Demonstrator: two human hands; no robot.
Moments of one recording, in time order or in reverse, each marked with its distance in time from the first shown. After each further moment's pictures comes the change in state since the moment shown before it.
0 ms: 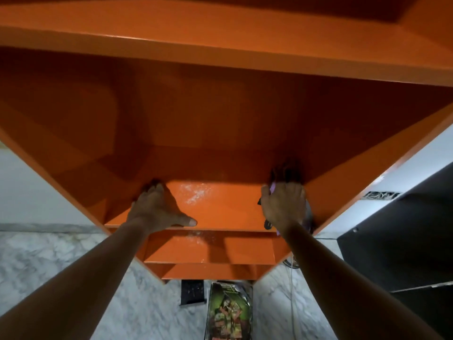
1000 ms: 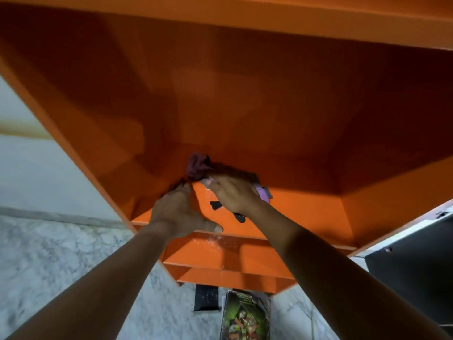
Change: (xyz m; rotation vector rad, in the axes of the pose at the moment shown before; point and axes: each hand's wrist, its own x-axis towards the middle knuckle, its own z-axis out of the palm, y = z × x) left_hand -0.025 0.000 -0.024 -0.040 -0.026 0.142; right_hand 0.007 -0.155 0.016 0.355 -0.424 -0.750
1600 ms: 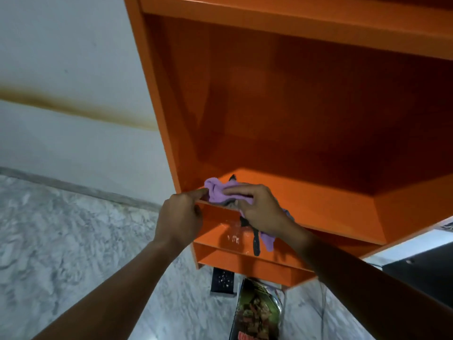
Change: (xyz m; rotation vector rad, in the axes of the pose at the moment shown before) left_hand -0.083 -0.077 0.000 -0.220 0.425 0.121; right_hand -0.065 -0.071 0.027 0.510 -0.017 0.016
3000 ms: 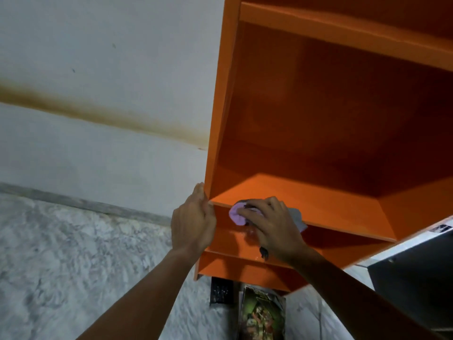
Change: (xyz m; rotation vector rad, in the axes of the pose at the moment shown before) left_hand 0.002 -0.062 0.006 -0.197 0.112 -0.060; right_hand -0.015 0.009 0.056 -0.884 0.264 -0.439
